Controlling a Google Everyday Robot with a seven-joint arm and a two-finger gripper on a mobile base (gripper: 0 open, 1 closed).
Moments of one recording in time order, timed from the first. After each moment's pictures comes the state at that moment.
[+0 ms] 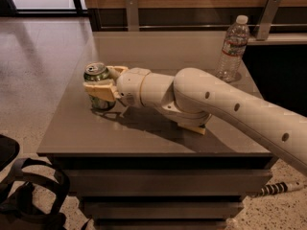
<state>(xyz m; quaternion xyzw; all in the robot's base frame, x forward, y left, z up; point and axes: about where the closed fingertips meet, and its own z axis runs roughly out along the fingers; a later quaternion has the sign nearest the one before) 0.575 0.136 0.890 -0.40 0.63 0.35 0.57</state>
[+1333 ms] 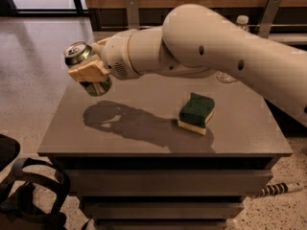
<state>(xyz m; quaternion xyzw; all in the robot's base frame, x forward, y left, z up) 0.545 0.145 0.960 -0.52 0.63 0.27 0.51</state>
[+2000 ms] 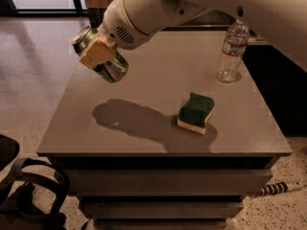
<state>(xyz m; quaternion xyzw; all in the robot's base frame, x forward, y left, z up) 0.549 0.118 0.989 -0.59 0.68 0.18 0.40</state>
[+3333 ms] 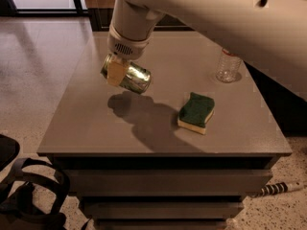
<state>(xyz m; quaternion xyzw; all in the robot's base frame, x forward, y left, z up) 0.582 0.081 0.911 -0.62 0.75 0.02 0.23</state>
